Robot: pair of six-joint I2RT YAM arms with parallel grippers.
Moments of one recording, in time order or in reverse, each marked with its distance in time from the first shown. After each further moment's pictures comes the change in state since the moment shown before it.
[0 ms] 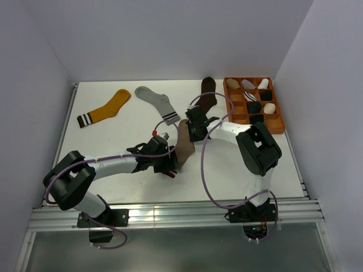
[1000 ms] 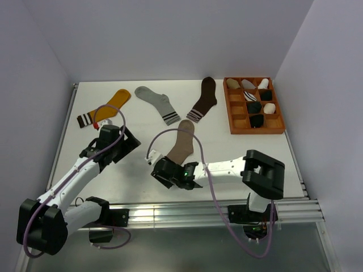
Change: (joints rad) left arm 0.502 -0.452 -0.062 -0.283 -0.171 -0.012; right arm 0.659 -0.217 -0.246 0.152 0.209 -0.170
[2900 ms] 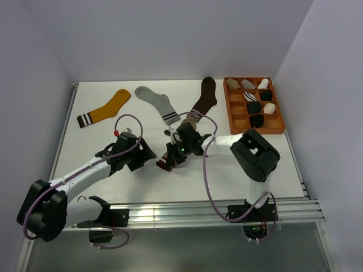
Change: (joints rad) left arm -0.183 0.101 -0.091 0.121 0.107 -0.110; right arm -0.455 0.154 0.040 0.141 -0.883 0.180
